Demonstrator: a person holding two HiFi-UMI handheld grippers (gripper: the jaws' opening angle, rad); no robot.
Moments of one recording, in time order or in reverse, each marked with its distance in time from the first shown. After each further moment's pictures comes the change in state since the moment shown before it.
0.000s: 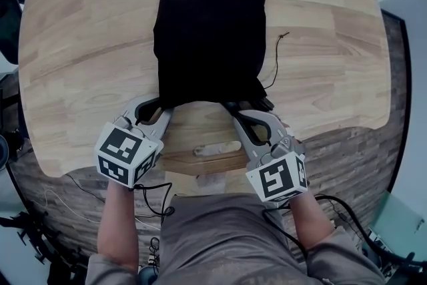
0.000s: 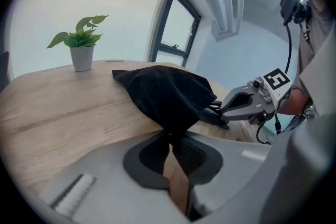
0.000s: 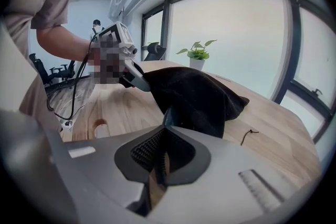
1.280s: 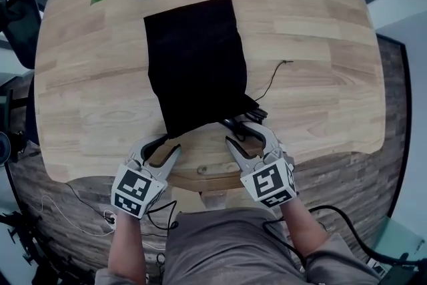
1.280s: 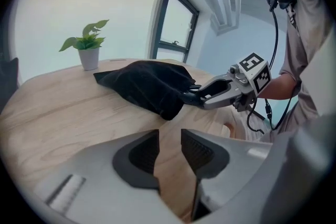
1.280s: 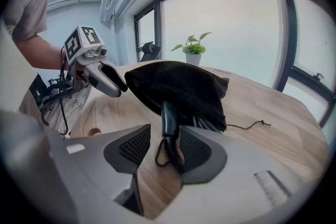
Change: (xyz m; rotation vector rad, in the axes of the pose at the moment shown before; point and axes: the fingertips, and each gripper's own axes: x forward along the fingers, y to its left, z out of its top) left arm -0.034 -0.025 -0.044 0.017 0.048 0.049; right arm 0.018 -0.004 -0.005 0.104 0.017 0.046
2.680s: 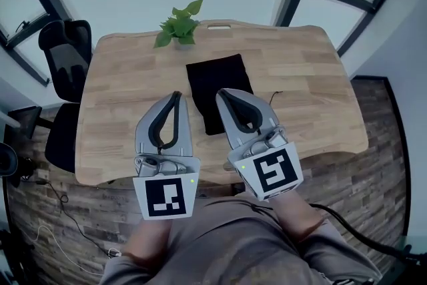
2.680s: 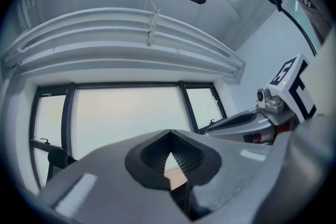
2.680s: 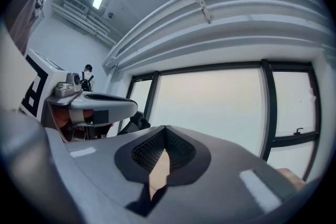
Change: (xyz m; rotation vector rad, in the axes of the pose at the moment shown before) left arm -0.284 -0.036 0.223 0.243 -0.929 0.595; right arm -0.169 0.081 0.311 -0.117 -0.766 -0.257
